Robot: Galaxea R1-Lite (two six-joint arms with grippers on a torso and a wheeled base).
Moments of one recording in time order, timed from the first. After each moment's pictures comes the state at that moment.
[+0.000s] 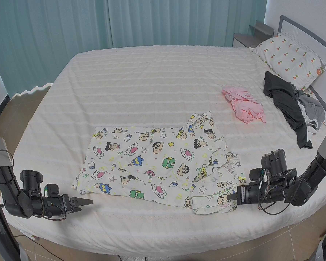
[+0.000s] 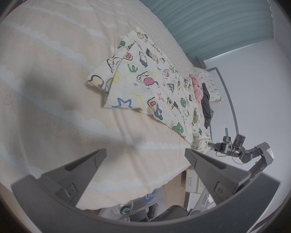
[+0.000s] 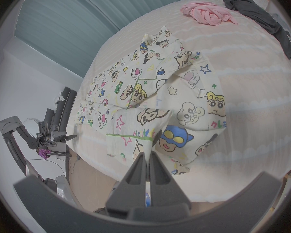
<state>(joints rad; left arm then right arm) 0.23 2.13 -0.30 -0.91 -0.81 -0.26 0.34 1.99 -0.53 -0.64 0.28 0.38</state>
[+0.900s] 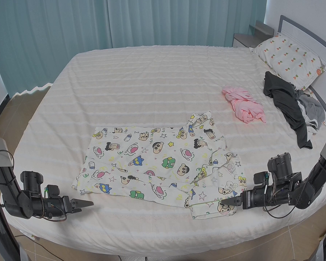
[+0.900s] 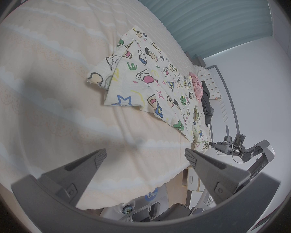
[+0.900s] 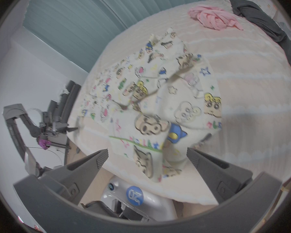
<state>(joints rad) 0.23 2.14 -0.30 -0.91 -0.81 -0.24 0.30 1.97 -0.46 -0.69 0.32 0.26</state>
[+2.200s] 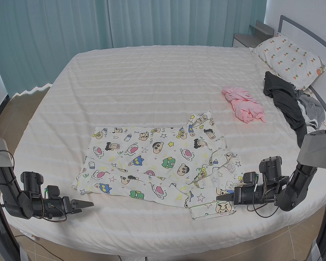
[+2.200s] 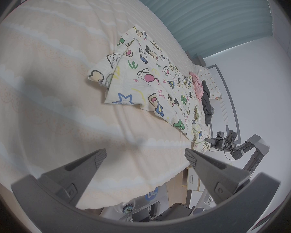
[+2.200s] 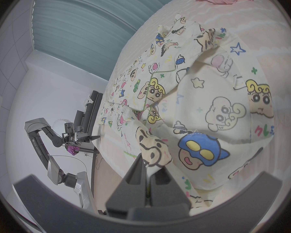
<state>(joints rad) 0.23 2.14 -0.29 -0.91 -0.81 -0.23 0.26 2.22 -0.52 -1.00 0.64 0.41</state>
